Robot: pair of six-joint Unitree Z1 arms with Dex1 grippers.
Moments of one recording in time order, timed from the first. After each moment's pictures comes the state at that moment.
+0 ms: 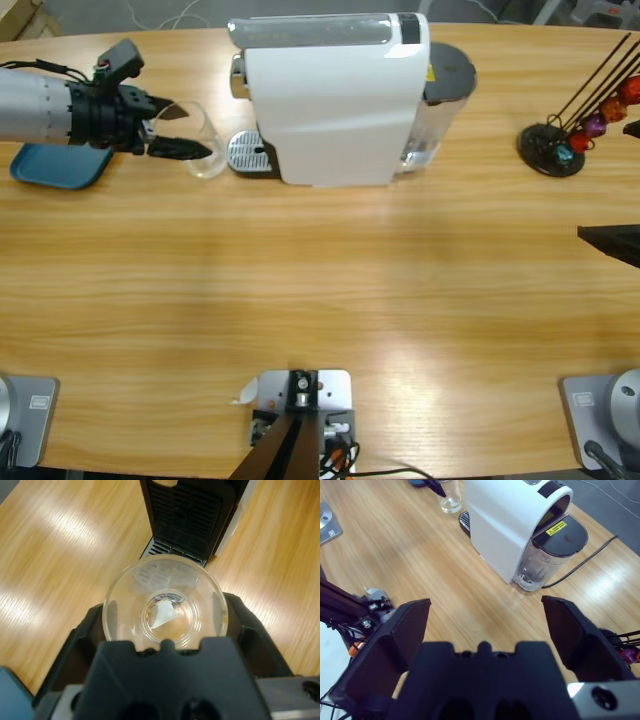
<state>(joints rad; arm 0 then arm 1) -0.38 1.70 -0.79 -0.11 -0.45 0.52 0.89 0.87 -0.88 0.60 -0.02 -0.05</state>
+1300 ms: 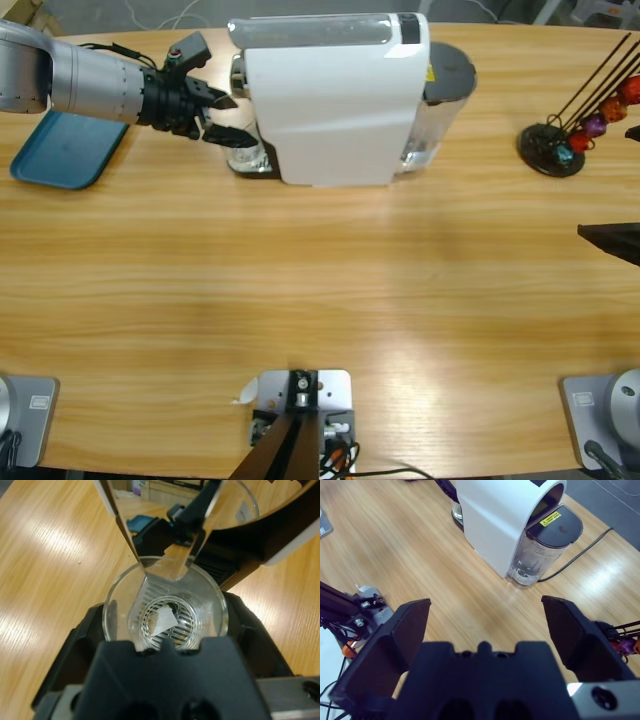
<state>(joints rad) -0.46 1.89 -0.96 -0.12 -0.47 0.53 0.86 0.87 -0.87 0.62 -0.02 -0.06</state>
